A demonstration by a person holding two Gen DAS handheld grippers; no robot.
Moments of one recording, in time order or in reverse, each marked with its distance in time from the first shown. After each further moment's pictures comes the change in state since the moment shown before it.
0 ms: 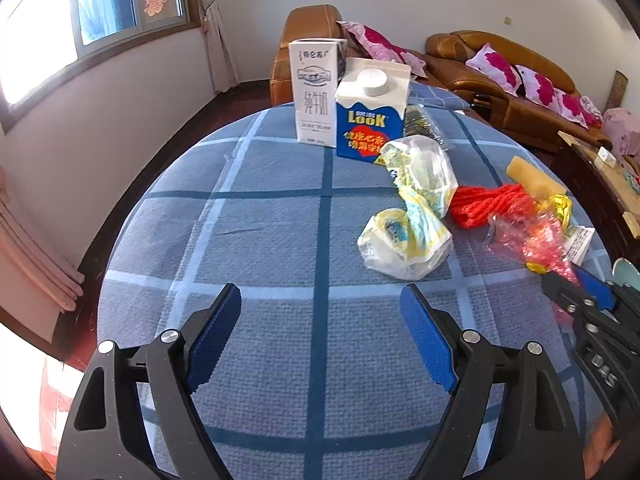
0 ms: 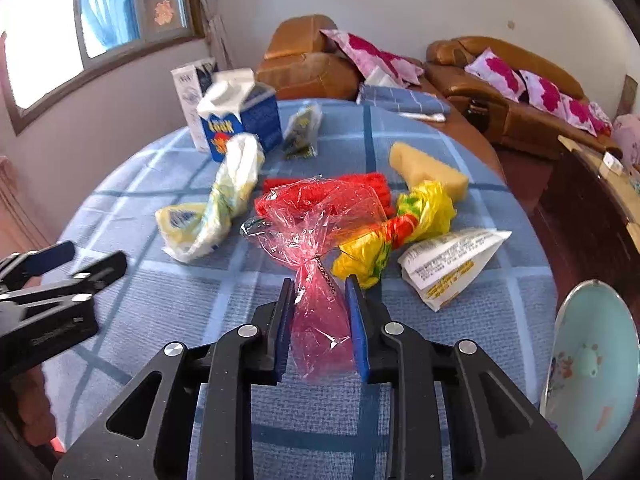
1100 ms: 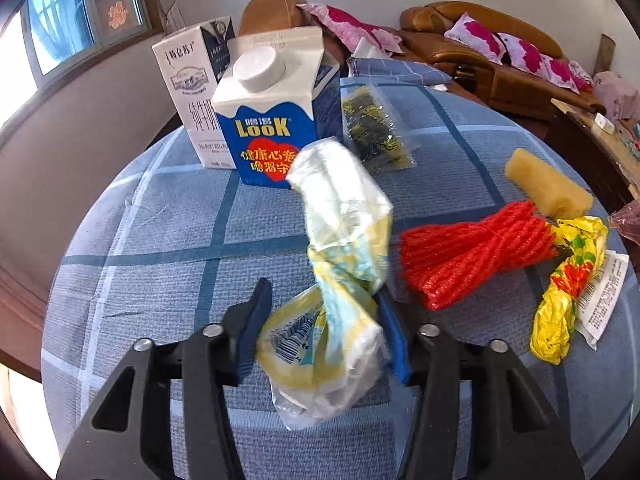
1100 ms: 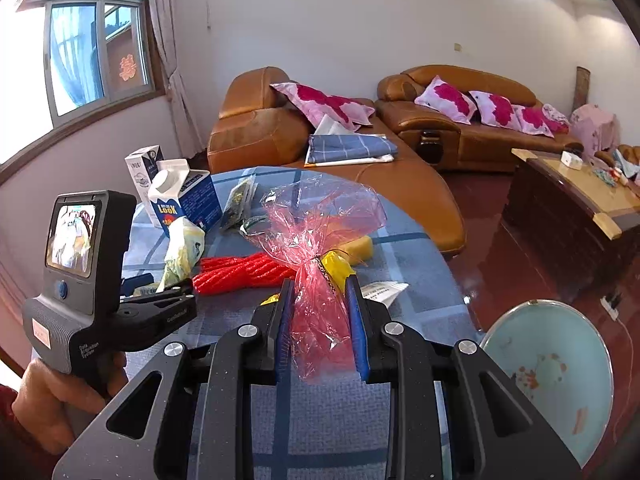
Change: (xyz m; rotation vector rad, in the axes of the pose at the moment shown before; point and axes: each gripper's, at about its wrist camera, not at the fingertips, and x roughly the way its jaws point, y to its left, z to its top) left arm 0.083 -0.079 0.049 0.111 0.051 -0.006; right arm -0.038 -0.050 0.016 0.114 -0.168 -0.121
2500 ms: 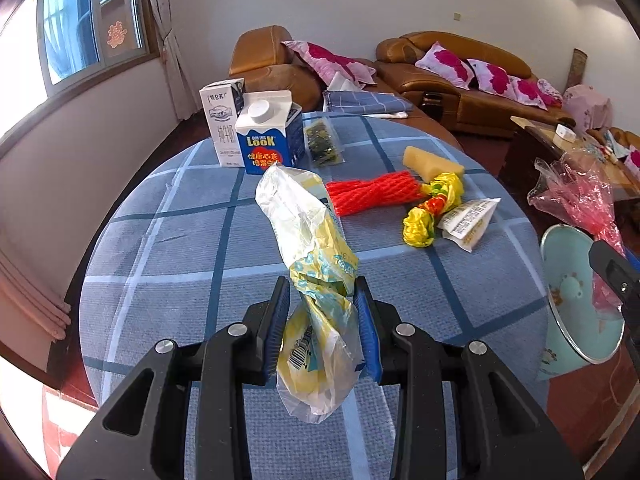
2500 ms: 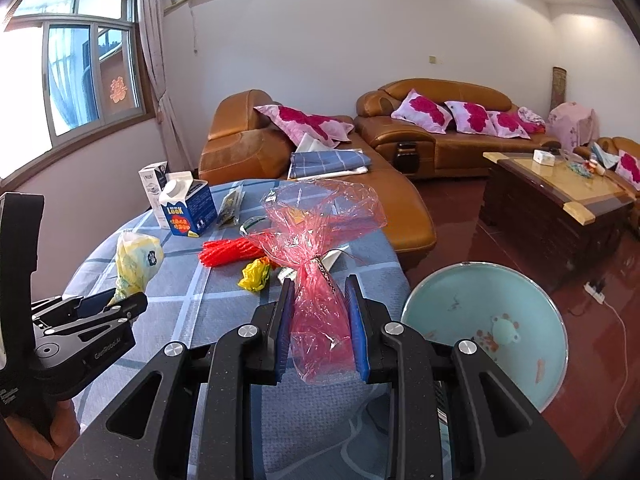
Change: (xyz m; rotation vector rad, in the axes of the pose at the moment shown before) left arm -0.144 -0.015 -0.076 0.006 -0.111 -0.077; right arm -0.090 -0.022 -0.040 0.044 -0.073 -0.045
